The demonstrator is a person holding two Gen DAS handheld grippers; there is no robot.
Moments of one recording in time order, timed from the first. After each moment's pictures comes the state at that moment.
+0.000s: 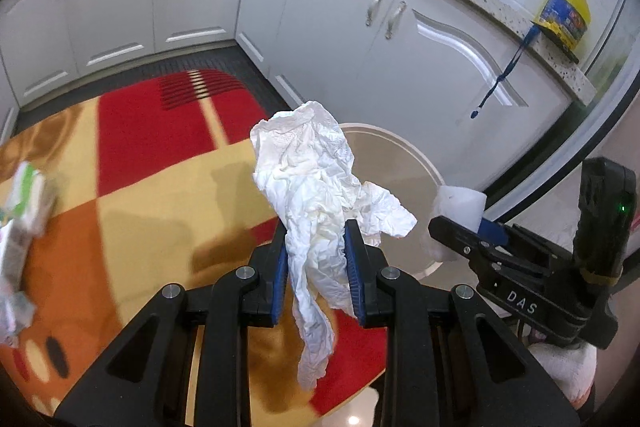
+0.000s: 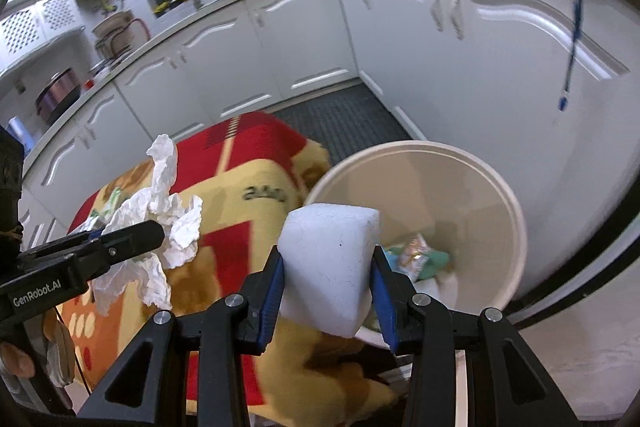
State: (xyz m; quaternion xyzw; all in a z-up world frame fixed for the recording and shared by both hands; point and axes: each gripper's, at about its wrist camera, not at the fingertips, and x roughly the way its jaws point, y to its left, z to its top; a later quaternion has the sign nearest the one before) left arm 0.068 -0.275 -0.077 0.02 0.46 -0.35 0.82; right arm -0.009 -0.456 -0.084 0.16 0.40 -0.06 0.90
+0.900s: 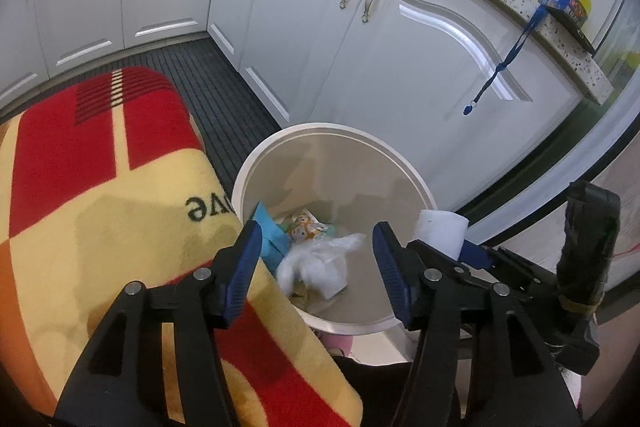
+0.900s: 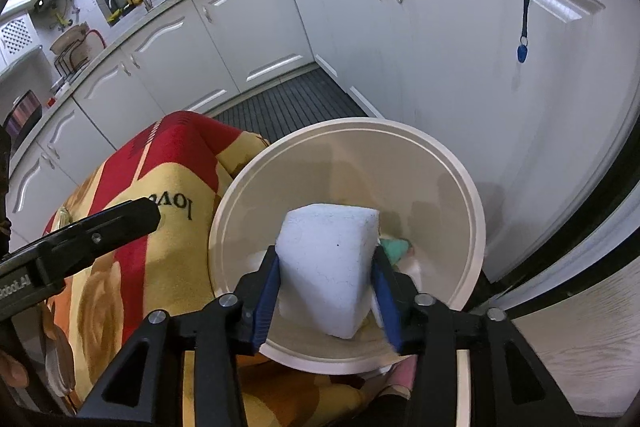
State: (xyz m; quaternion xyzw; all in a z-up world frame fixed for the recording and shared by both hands) left arm 0.091 -0.348 -0.109 0.02 0.47 -0.38 0.80; right arm 0.000 -0.523 -0.123 0.19 0.42 -0.11 0.88
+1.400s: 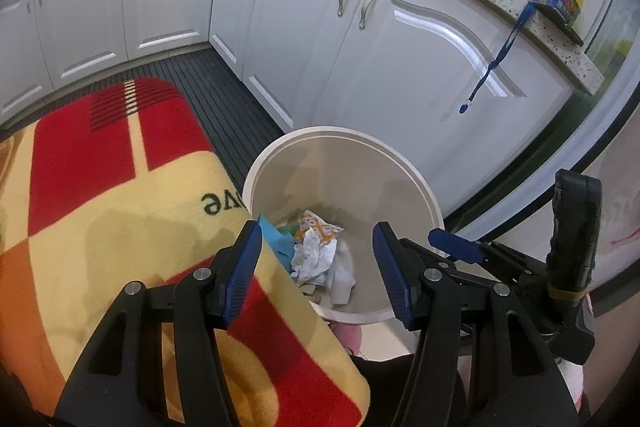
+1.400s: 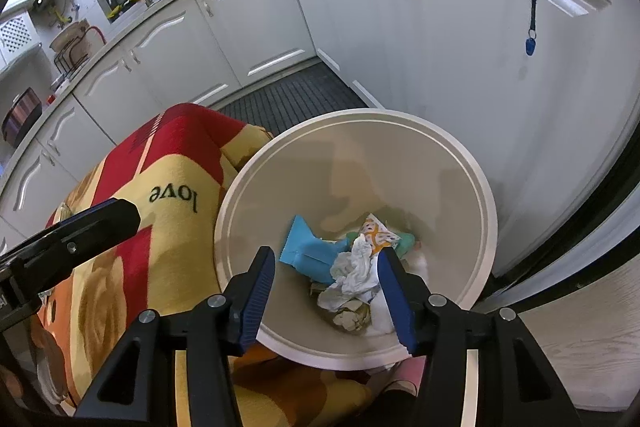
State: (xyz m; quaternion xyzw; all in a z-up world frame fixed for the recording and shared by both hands) left arm 0.077 -0.339 -0.096 0.03 0.45 -0.37 0.81; right arm 0.002 -0.512 -0.125 0.19 0.43 -0.11 0.88
